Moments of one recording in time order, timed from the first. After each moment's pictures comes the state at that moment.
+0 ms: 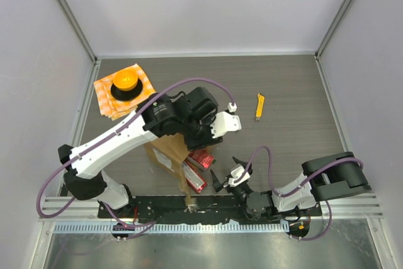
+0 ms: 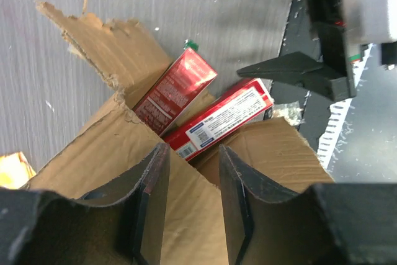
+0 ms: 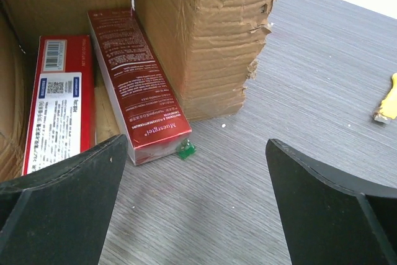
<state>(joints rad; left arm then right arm) -1.14 1.55 1.85 -1.32 0.09 0.31 1.74 1.41 0.12 1.30 1.25 -0.12</state>
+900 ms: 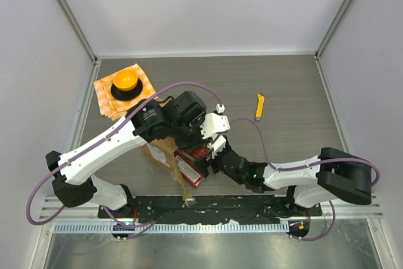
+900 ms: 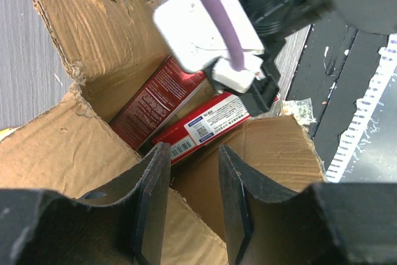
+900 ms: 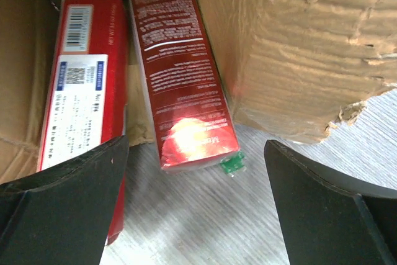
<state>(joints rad) -1.06 1.41 1.65 -1.25 0.03 0.32 1.24 1.33 0.39 0.61 0.44 0.18</state>
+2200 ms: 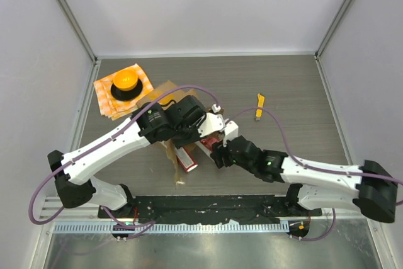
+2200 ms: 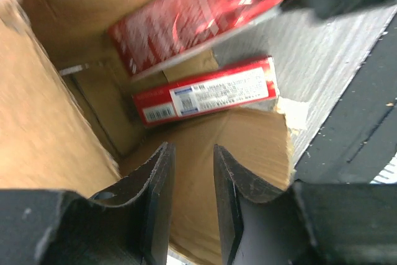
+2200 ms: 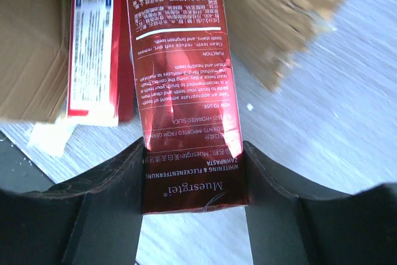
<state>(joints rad) -1.04 1.39 1.54 -1.20 -0.13 0.31 1.09 1.14 0.57 0.02 0.29 0.31</state>
